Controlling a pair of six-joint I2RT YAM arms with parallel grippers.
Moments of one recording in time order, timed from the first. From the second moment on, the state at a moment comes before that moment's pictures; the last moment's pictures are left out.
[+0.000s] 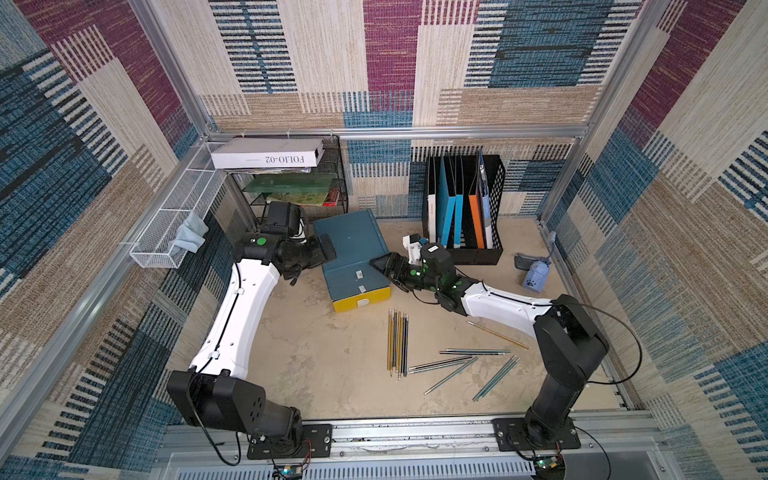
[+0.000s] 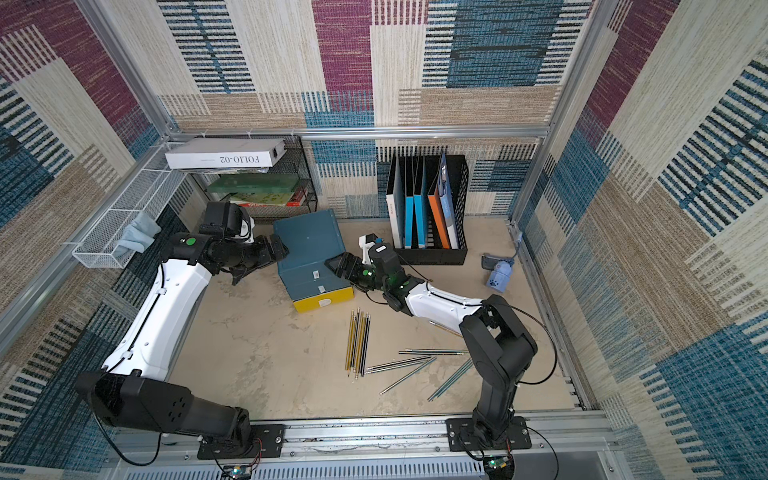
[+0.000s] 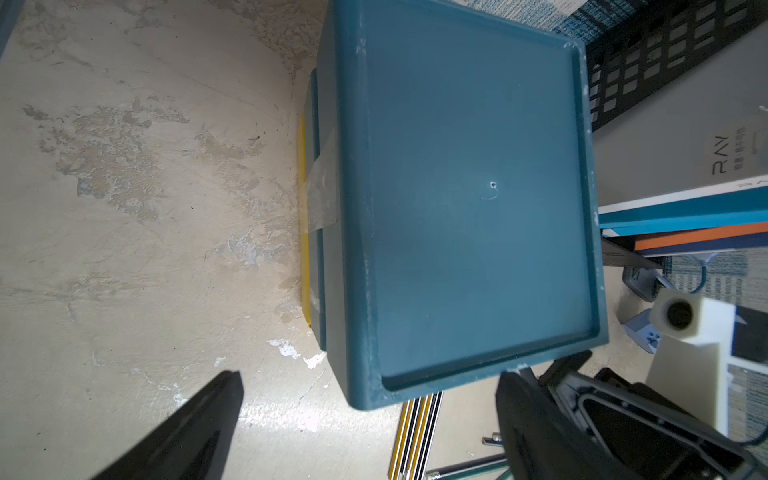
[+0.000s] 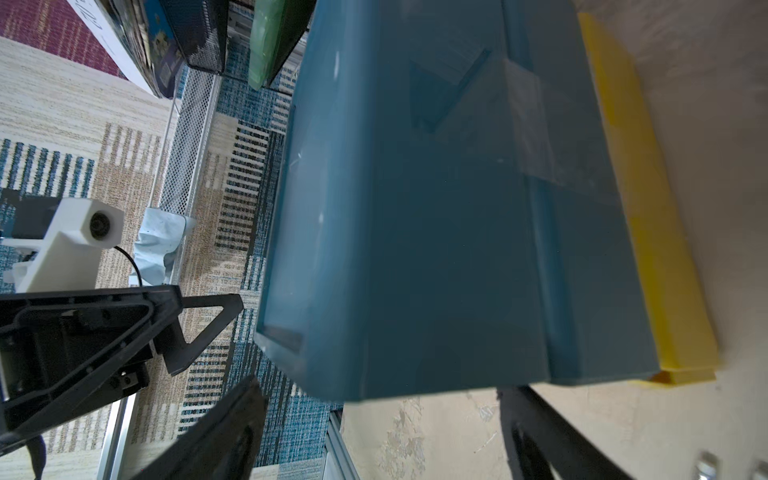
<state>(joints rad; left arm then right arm) -0.11 1.47 1.63 -1.08 0.13 -0.49 0.71 1.80 1.21 0.31 -0.32 1.06</state>
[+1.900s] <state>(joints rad) -0.06 1.76 1.78 -1.04 0.13 -0.47 0.70 1.98 1.33 0.46 -0.44 1.25</state>
